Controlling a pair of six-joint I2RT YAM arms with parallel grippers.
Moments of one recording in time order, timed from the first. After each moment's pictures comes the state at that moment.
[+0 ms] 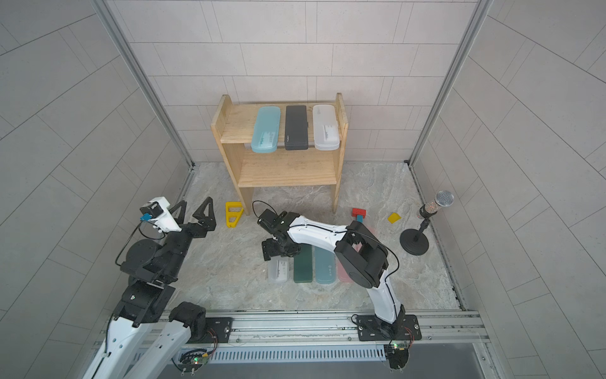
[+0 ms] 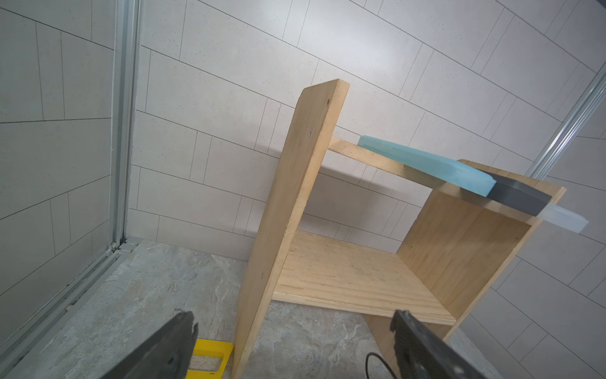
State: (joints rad) left arm -0.27 0.45 0.64 -0.09 -0.16 -0.32; right arm 0.91 2.02 1.53 -0.80 -0.13 0.68
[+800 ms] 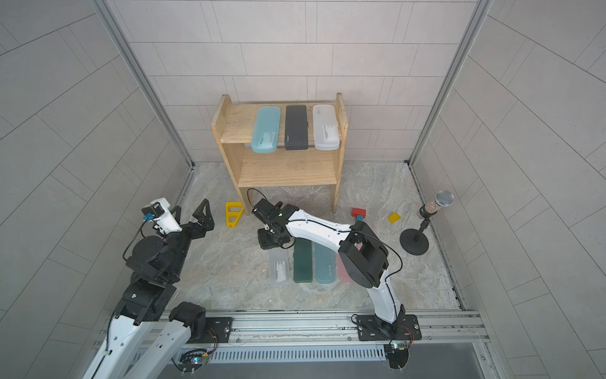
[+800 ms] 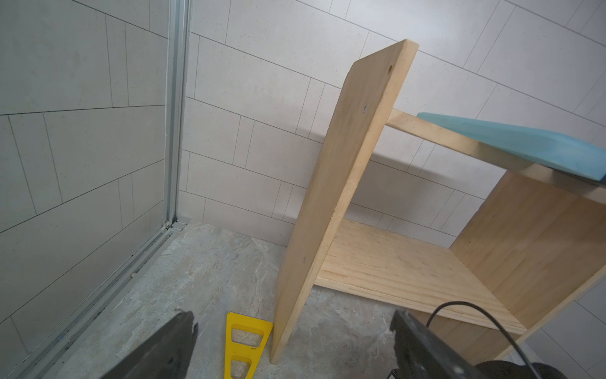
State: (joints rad) left arm -0.27 0.47 0.64 -0.18 -0.31 -0.30; right arm 0.91 2.02 1.67 -0.79 -0.17 0.65
